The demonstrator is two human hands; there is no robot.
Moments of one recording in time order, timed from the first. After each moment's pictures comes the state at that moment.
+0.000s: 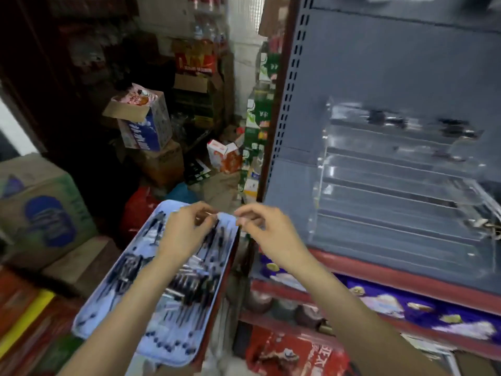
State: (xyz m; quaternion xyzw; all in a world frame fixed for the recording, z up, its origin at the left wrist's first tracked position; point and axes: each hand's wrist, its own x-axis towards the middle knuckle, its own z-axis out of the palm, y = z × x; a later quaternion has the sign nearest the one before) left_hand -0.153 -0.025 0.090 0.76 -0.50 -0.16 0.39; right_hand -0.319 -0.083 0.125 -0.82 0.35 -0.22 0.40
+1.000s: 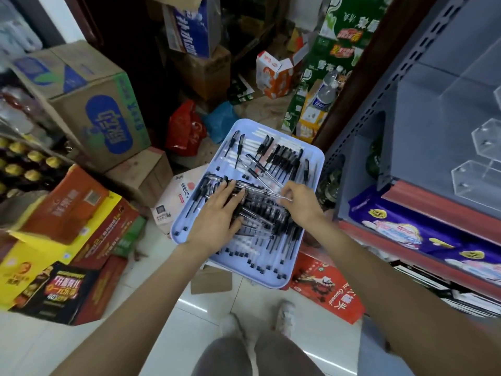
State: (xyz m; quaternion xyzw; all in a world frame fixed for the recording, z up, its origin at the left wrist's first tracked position) left_hand -0.037 0.090 -0.077 0.77 -0.59 -0.18 0.18; right_hand -0.185 -0.053 -0.042 -0.82 0.47 0.03 0.33
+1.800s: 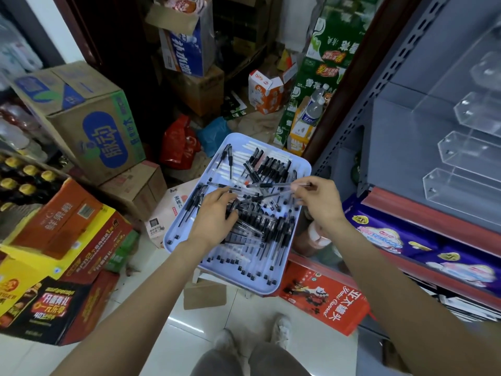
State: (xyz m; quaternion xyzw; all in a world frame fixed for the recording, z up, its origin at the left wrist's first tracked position) left_hand -0.047 0.073 -0.051 0.79 -0.50 -0.23 0.27; right_hand -0.219 -0.055 0.011 -0.70 0.50 -0.22 0.46
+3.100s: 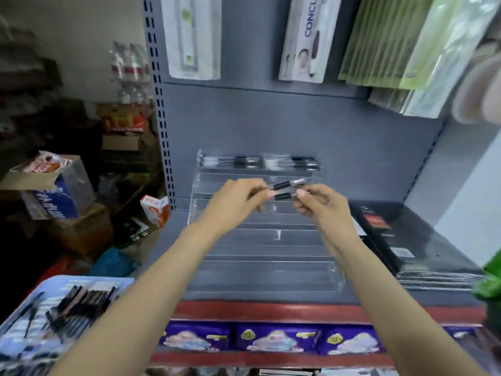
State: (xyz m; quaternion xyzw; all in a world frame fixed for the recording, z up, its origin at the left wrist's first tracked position) left_hand -0.396 -0.188 0.215 0.54 -0.75 -0.12 0.37; right_hand -0.581 -0.198 0.203 -0.57 0.39 -0.56 0.46
